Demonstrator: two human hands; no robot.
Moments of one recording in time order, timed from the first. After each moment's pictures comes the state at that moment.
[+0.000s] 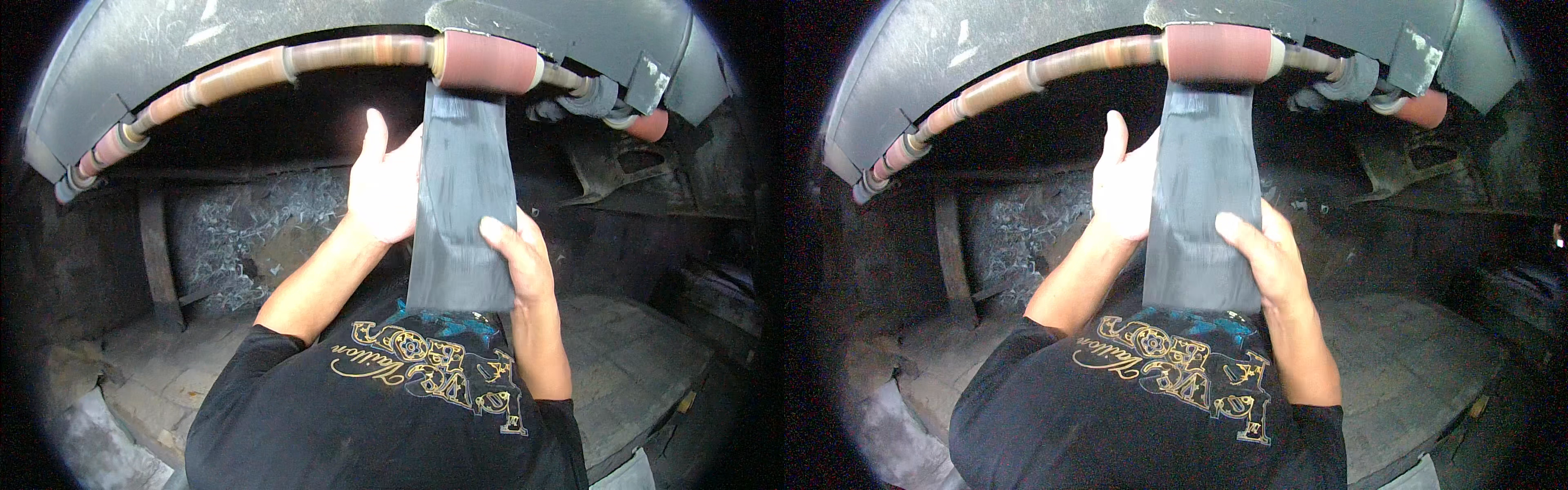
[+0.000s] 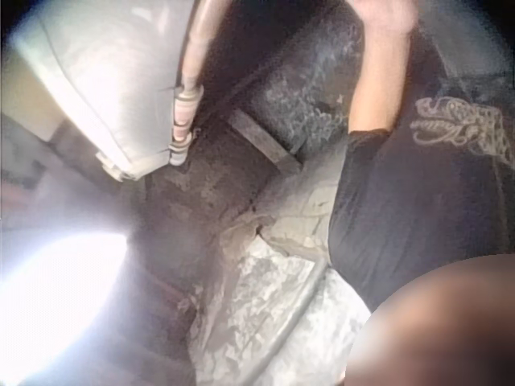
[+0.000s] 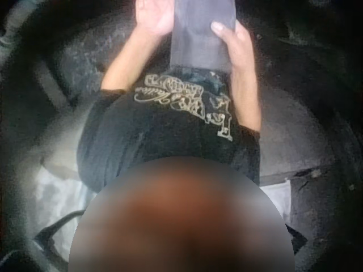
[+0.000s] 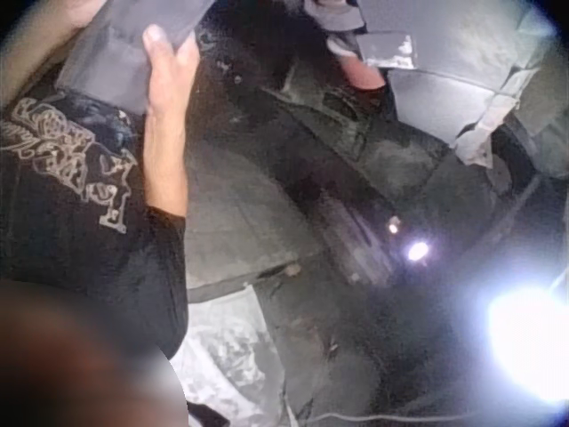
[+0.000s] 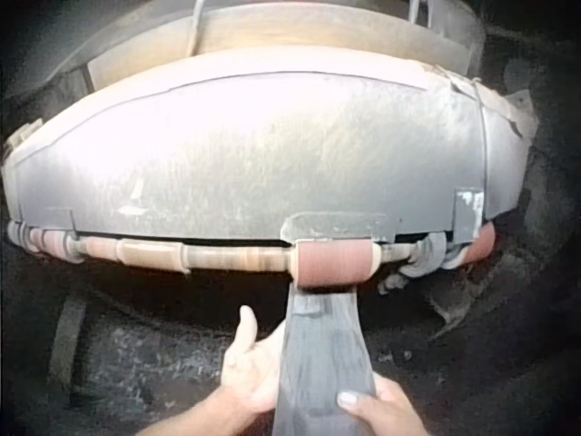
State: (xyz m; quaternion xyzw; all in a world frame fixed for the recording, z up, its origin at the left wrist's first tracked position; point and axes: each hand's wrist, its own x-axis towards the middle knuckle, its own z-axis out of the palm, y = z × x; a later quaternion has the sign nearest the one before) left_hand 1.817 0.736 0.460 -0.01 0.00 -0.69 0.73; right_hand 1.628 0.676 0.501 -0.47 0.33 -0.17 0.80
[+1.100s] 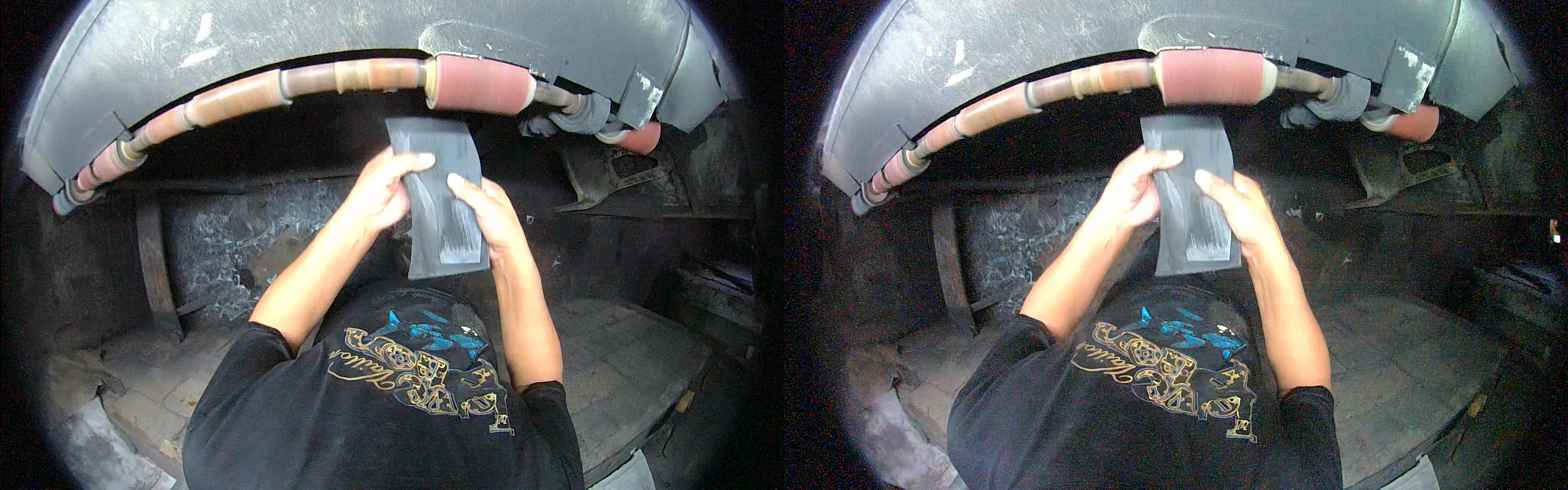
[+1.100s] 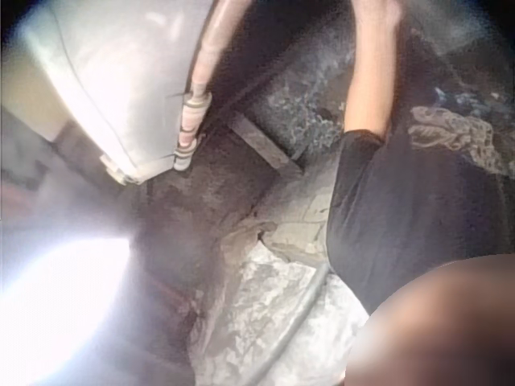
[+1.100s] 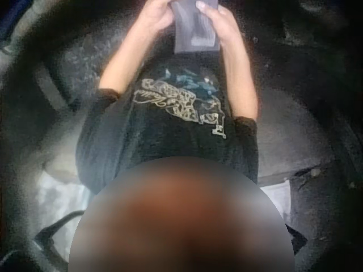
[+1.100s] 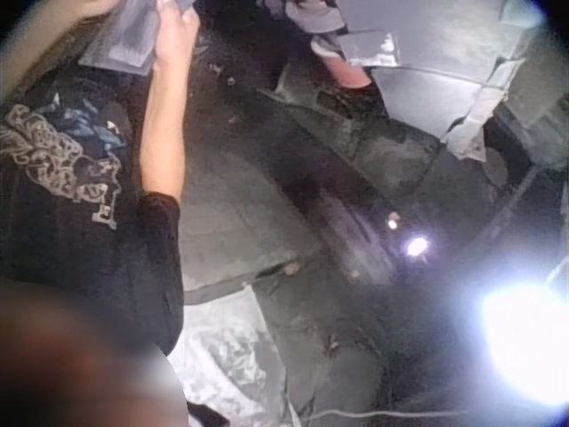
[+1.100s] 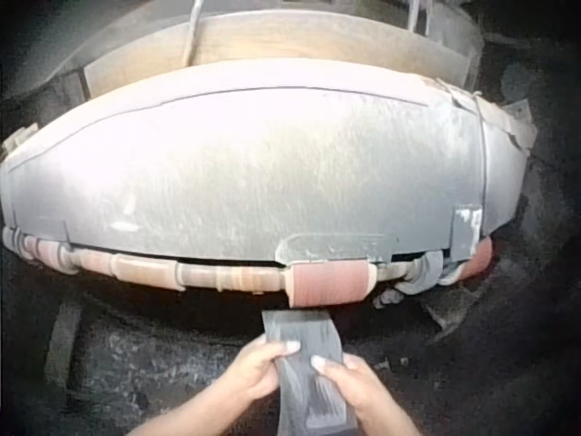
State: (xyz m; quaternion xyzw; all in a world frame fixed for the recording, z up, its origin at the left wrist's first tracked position) left_hand 1.836 0.715 0.403 0.26 -0.12 -0.61 0.74; right_hand 1.675 0.628 0.447 -0.48 0.38 -0.11 0.79
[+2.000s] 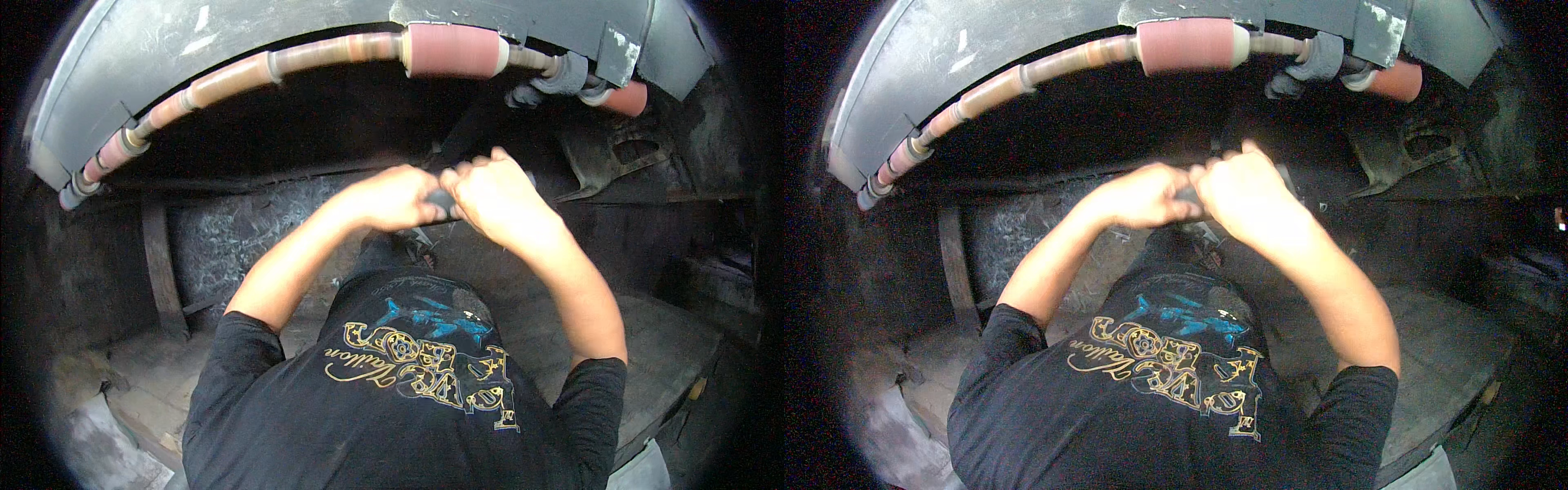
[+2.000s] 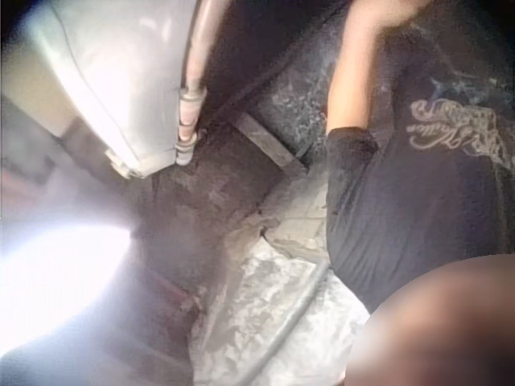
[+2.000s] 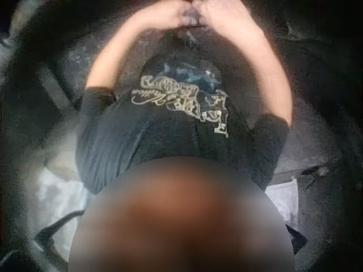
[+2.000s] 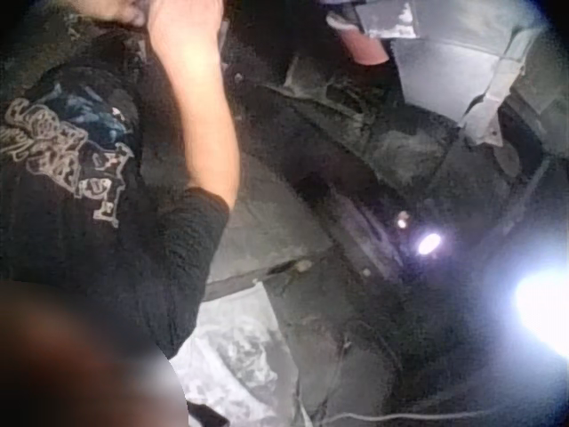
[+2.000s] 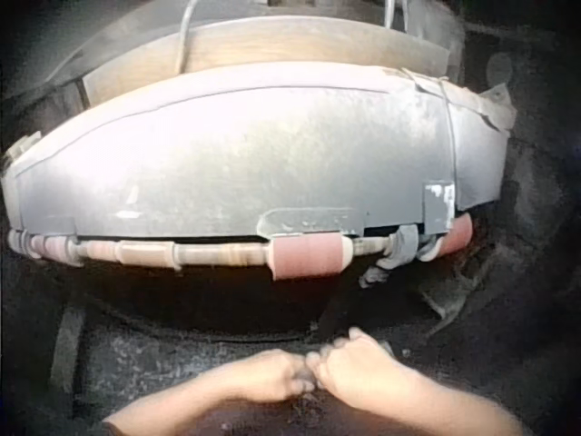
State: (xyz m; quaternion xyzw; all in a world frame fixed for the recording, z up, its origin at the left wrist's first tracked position) left_hand 1.820 0.733 0.443 0.60 -0.62 -0.46 0.20; right_hand 1.657 0.624 0.513 -0.99 0.06 0.13 0.01
